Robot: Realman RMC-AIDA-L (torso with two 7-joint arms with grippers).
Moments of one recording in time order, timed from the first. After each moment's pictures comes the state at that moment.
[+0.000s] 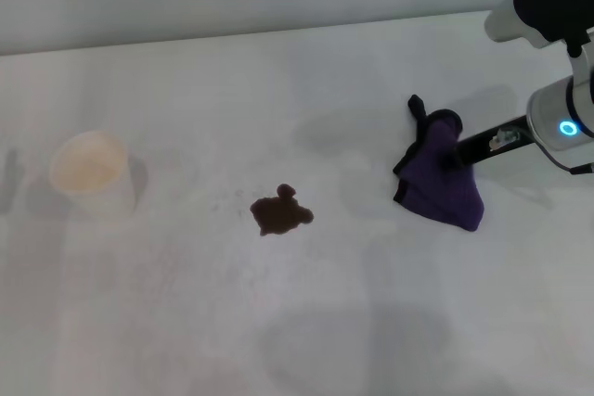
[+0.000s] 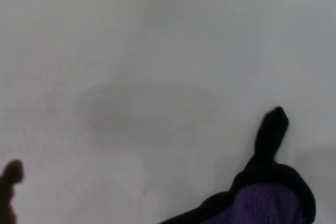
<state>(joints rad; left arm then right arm) -0.37 -2.08 2.83 0.05 -1.39 1.23 -0.43 0.47 2.01 -1.37 -1.06 0.66 1.11 -0.49</state>
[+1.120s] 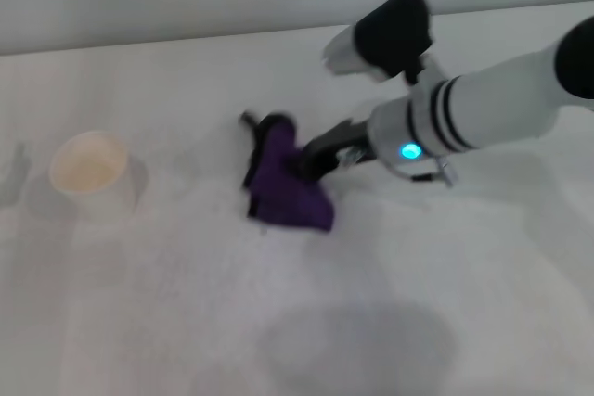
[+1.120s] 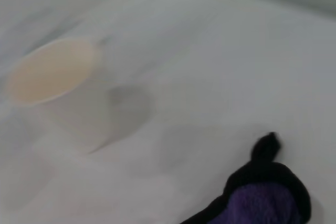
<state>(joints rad) -0.39 -2.08 2.83 0.05 -1.39 1.23 -0.43 0.64 2.02 -1.84 -0.84 1.19 0.71 -0.71</state>
